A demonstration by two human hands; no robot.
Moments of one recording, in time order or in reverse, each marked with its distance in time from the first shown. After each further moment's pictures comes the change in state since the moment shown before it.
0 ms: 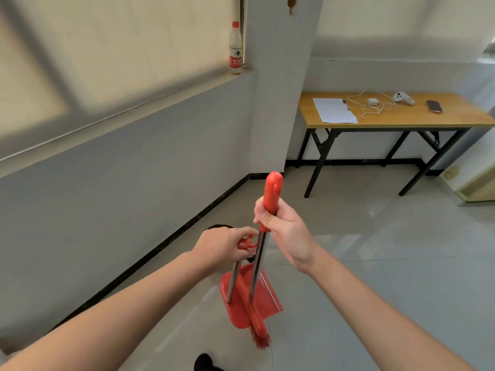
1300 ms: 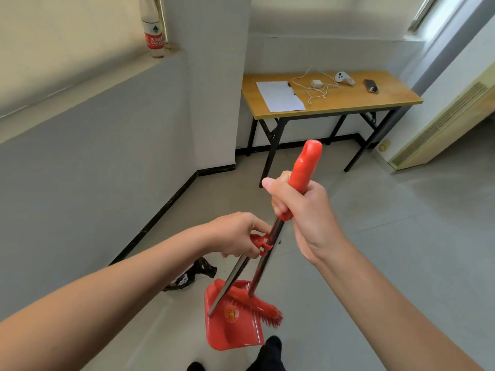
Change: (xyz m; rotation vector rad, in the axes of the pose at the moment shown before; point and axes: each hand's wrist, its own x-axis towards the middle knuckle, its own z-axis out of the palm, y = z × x) left_hand 0.198 0.053 -0.057 -0.400 -0.488 0.364; right_hand 0.095 -0.057 -0.112 -0.030 0.552 -0.044
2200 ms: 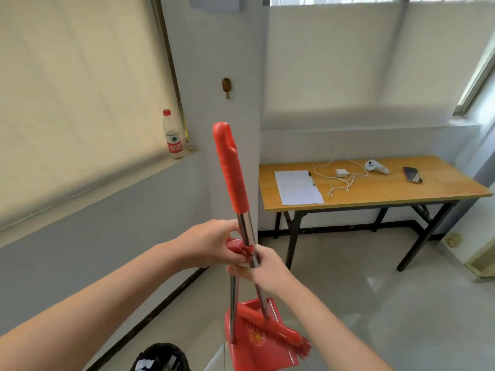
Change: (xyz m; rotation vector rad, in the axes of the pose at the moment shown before) left_hand 0.145 0.092 -0.175 0.210 0.500 -0.180; right_hand 0.252 0.034 -0.123 -0.435 -0.536 0.038
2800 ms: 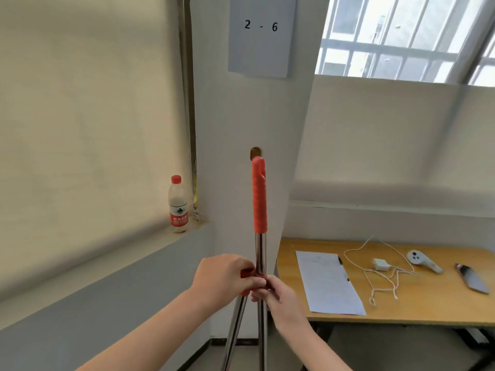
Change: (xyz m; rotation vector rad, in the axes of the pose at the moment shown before) left_hand 0.239 -0.164 -0.112 0.234 0.452 -0.052; right_hand 0.300 -0.046 -0.062 0.046 0.174 -0.054
